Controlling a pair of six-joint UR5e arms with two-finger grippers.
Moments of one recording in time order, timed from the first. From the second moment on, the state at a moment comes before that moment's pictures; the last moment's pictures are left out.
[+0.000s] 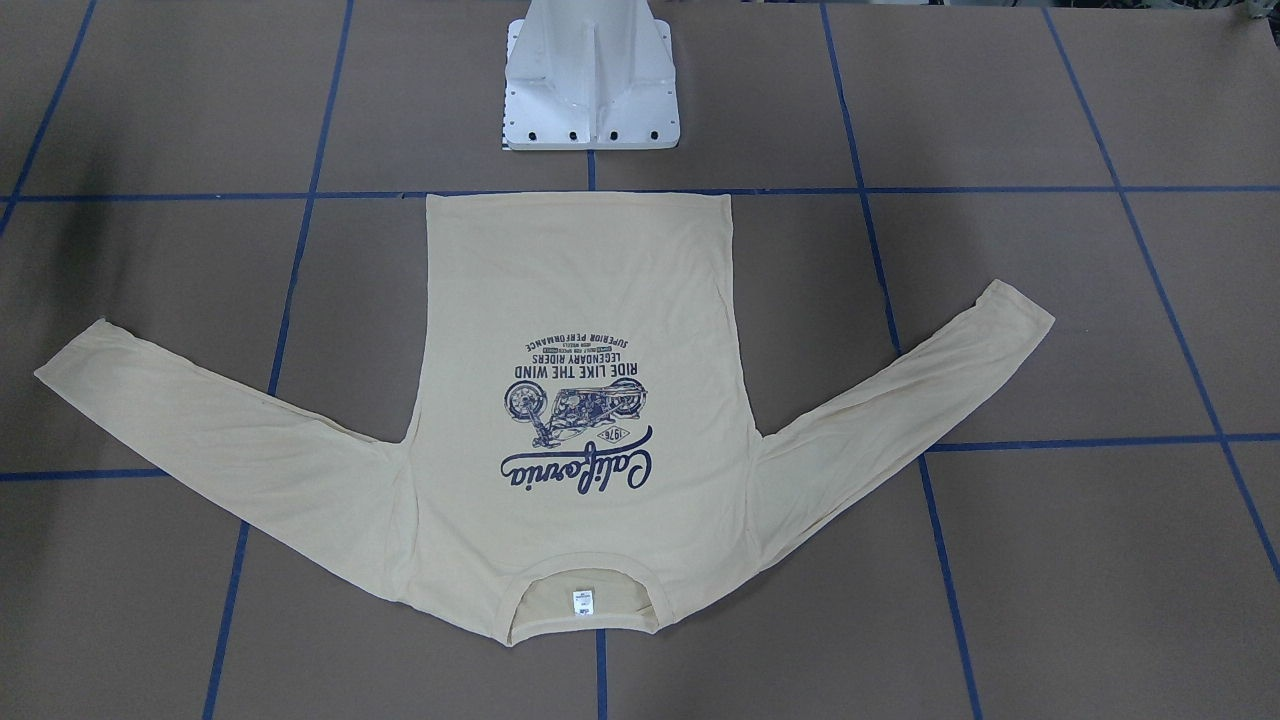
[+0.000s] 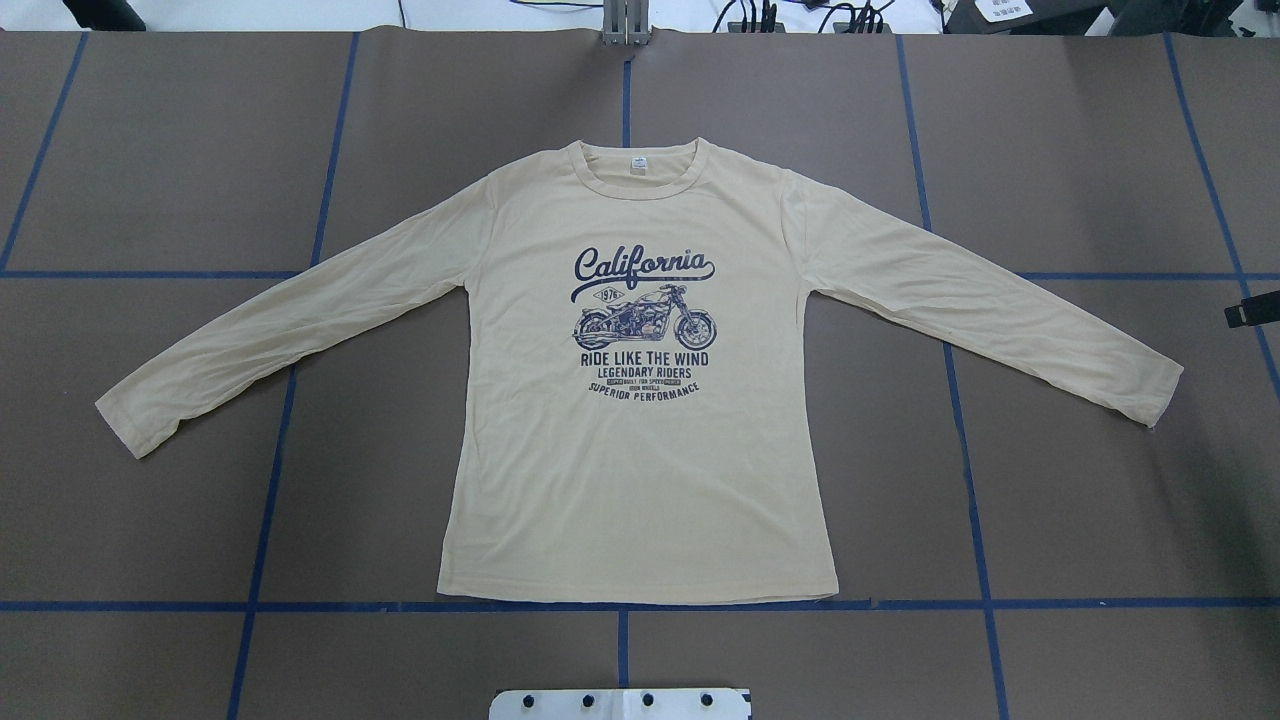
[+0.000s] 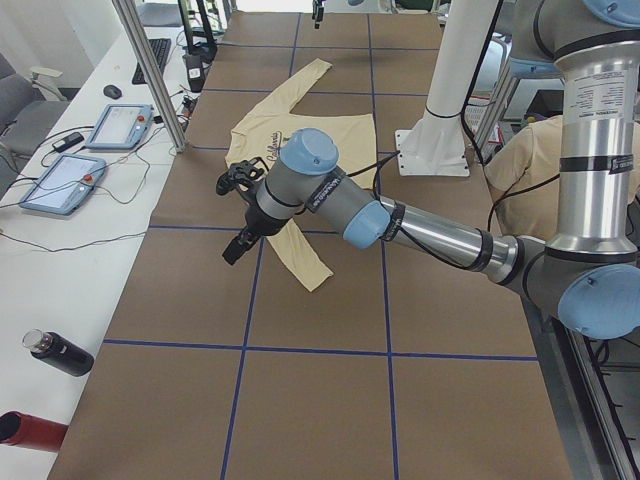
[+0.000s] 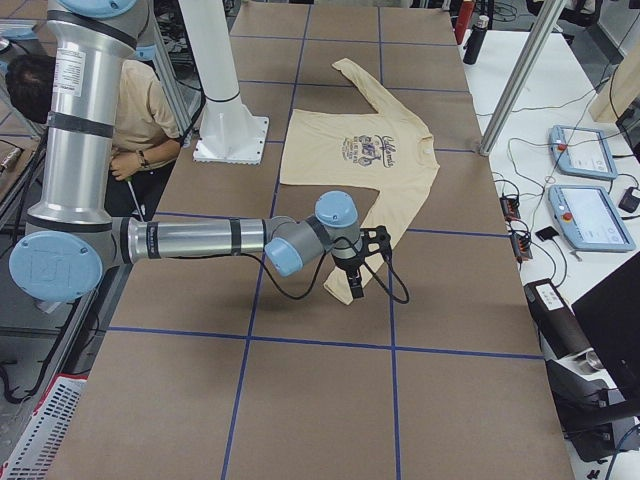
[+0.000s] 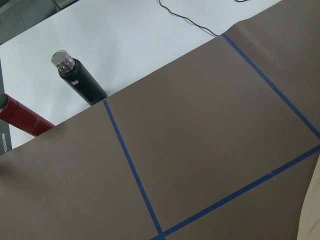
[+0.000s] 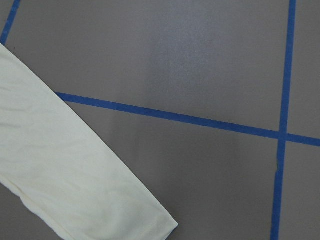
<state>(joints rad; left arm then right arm) -1.60 -1.51 -1.94 -1.95 -2.26 0.05 1.20 -1.74 1.72 -0.92 2.17 0.51</state>
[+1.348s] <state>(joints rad) -1.60 -1.51 -1.94 -1.95 -2.26 0.05 0.96 -1.76 1.53 -0.59 1.95 0.77</state>
